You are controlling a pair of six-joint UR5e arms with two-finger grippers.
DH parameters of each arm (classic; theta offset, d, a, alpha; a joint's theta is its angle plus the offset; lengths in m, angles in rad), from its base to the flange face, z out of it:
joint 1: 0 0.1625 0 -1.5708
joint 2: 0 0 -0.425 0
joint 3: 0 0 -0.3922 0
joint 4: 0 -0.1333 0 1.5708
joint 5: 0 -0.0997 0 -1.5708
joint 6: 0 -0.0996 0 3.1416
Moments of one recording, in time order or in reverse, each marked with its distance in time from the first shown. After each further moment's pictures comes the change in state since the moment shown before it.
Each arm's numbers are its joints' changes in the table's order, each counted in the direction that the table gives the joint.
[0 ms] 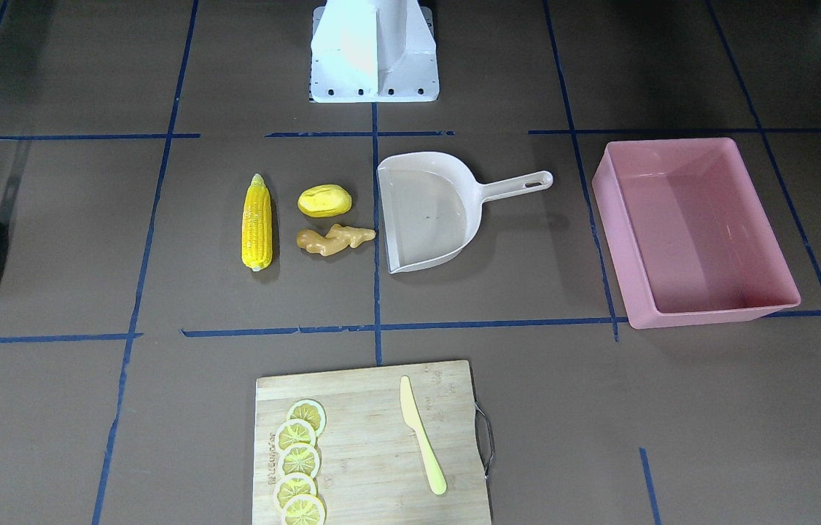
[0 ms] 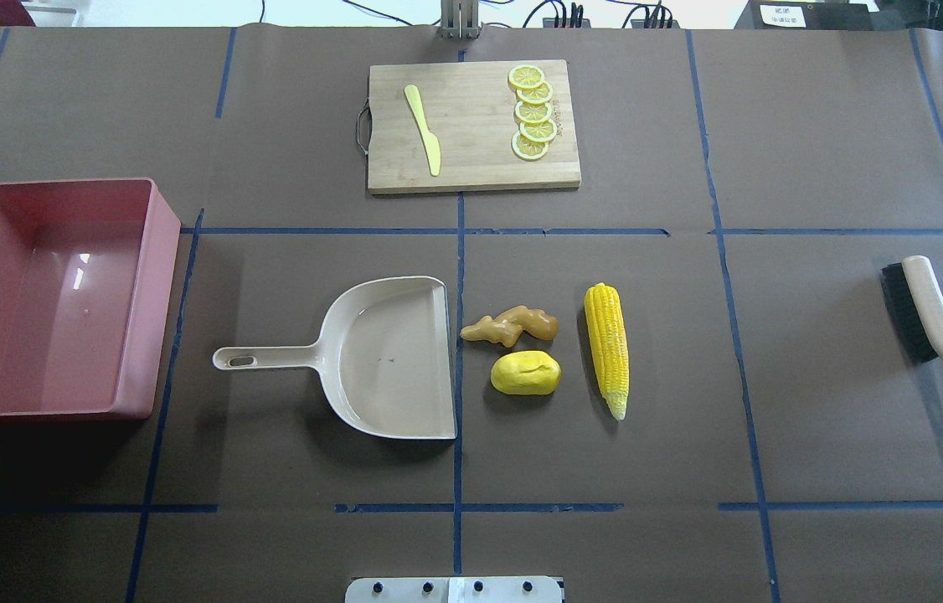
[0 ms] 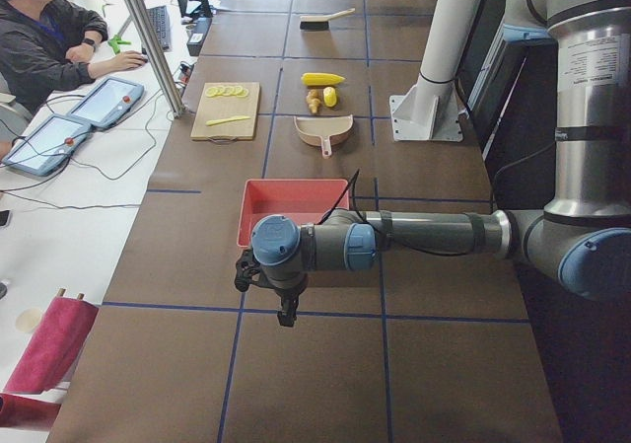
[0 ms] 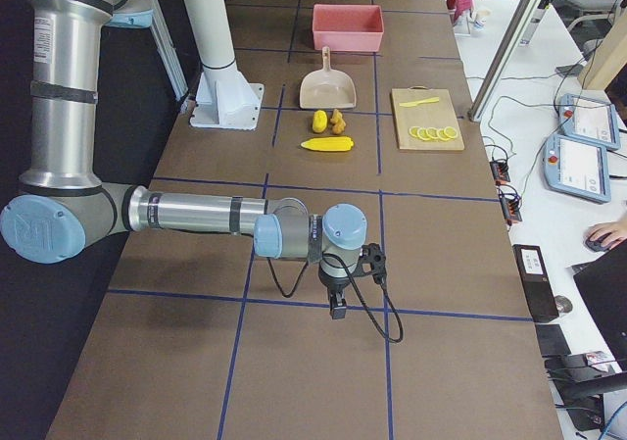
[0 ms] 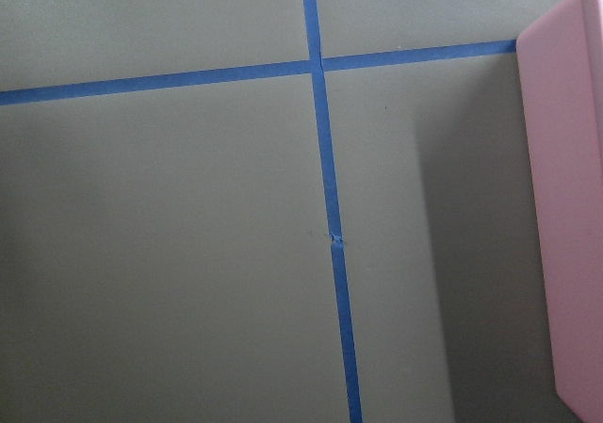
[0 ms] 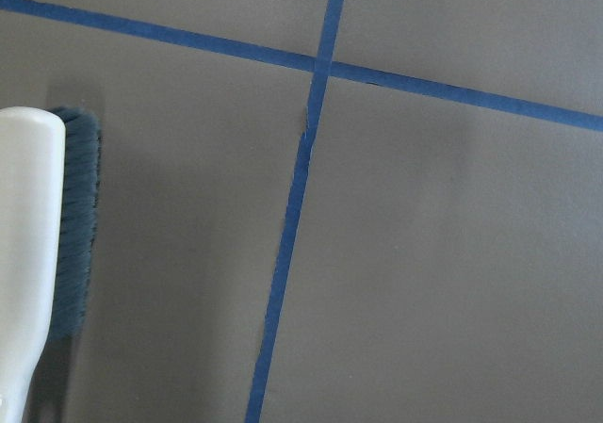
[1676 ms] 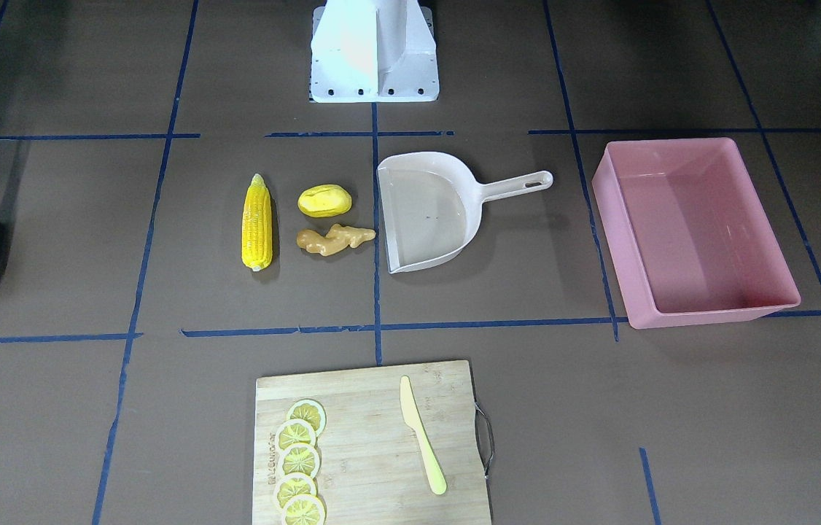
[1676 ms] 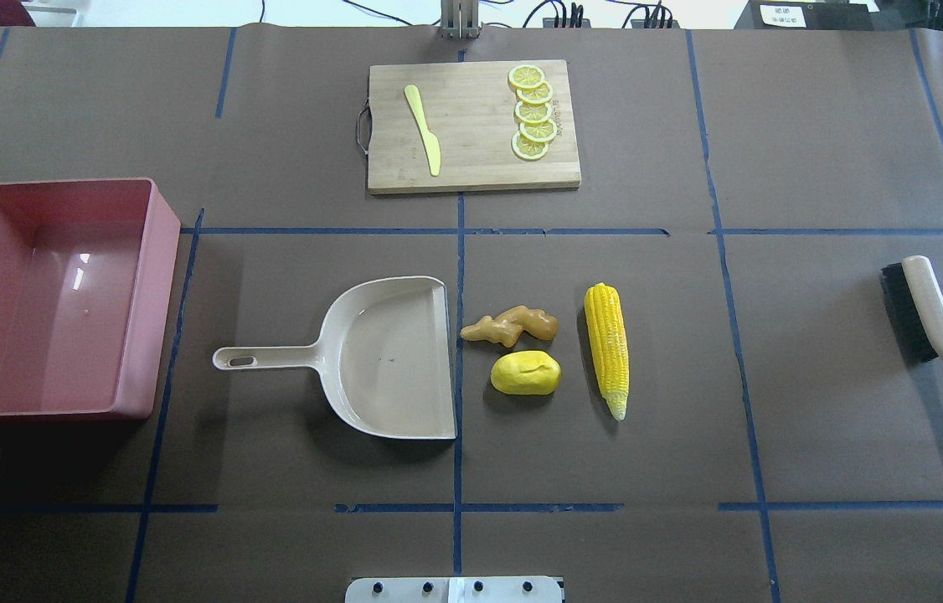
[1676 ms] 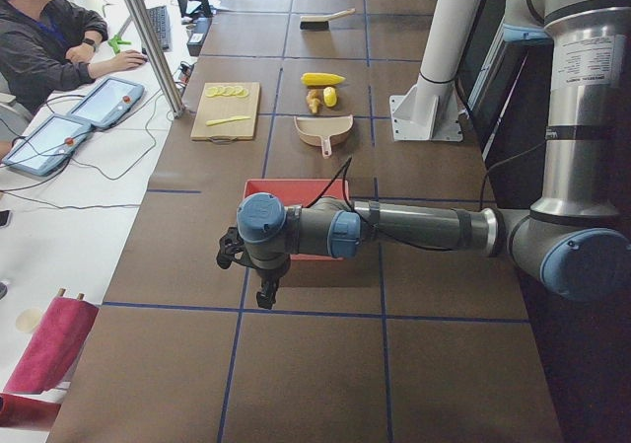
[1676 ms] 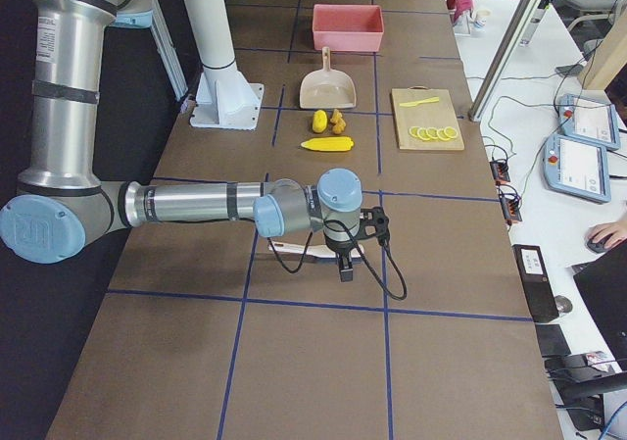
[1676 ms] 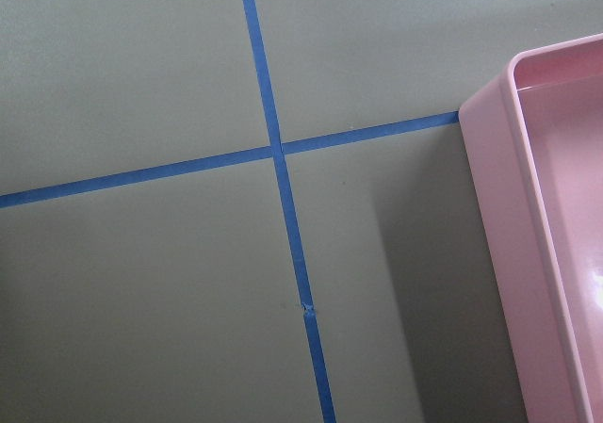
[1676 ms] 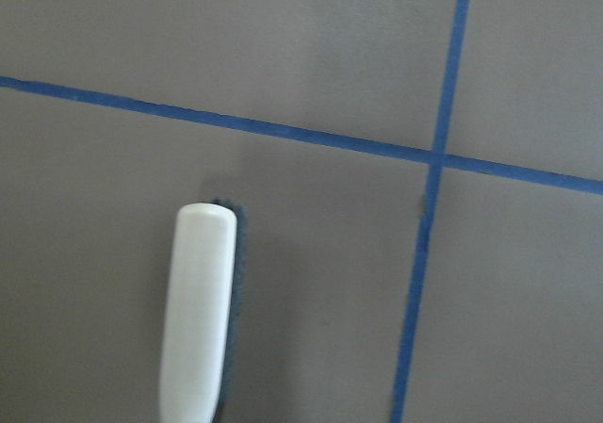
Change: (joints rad) left arm 0.005 0.061 0.003 0.049 0.006 0.008; right arm -0.086 0.028 -0.148 -0.134 -0.054 -0.252
